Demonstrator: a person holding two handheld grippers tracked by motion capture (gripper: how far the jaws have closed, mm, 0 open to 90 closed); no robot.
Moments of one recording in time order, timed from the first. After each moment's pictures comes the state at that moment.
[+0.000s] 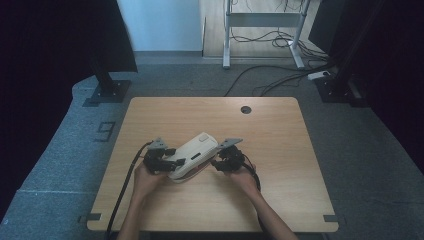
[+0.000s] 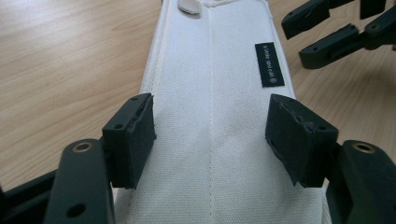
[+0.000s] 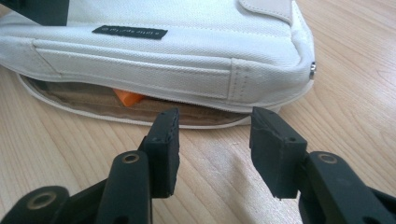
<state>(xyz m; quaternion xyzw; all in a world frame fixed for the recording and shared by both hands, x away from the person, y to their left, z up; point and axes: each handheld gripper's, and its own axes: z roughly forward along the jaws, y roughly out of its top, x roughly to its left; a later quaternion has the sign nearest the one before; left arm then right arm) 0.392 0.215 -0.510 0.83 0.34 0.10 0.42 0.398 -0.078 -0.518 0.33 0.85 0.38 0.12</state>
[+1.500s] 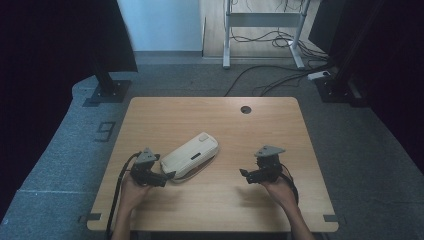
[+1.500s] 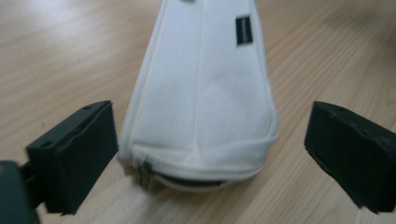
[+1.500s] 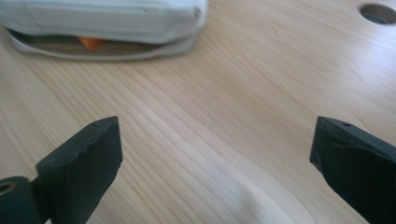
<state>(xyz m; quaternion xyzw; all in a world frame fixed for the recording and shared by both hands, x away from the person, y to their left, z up) 0.342 0.241 -0.501 0.84 0.34 0.14 0.40 0.351 -0.187 -0.501 0.37 0.82 0.39 0.18</state>
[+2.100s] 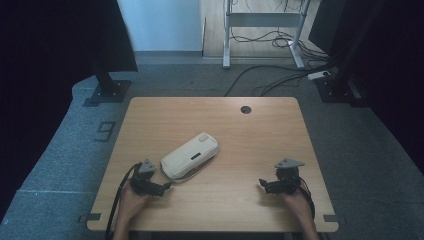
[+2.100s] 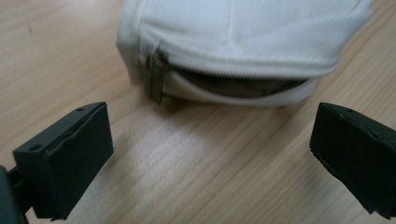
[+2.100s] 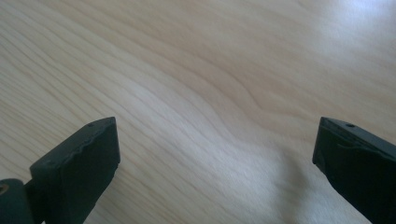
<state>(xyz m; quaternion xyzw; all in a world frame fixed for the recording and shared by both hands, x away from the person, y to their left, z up) 0.335 0.252 -0.547 0.85 0.38 0.14 0.34 0.332 -0.247 -0.548 0.44 0.81 0.35 0.18</state>
